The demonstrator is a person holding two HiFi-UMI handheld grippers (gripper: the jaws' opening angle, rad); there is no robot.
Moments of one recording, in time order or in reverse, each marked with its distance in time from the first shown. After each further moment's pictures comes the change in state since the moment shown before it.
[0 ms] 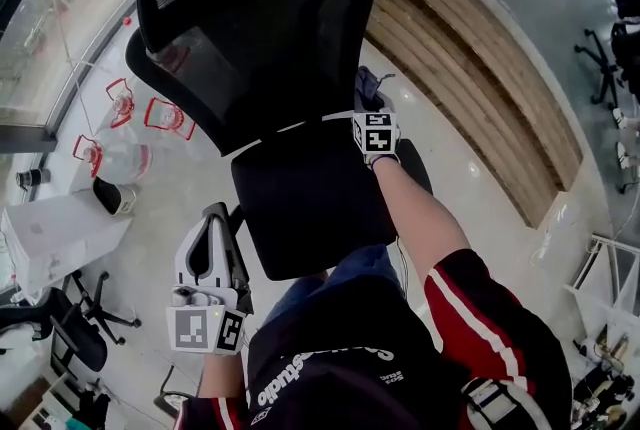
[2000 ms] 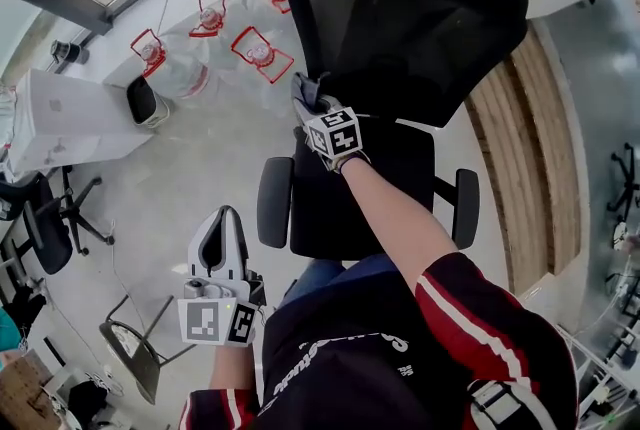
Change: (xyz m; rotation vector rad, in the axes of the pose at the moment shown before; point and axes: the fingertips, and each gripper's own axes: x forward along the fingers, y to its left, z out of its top) left arm -0.149 0.167 -0.022 -0.180 -0.101 0.344; right arm -0.001 0.483 0.012 -0.136 0.111 0.779
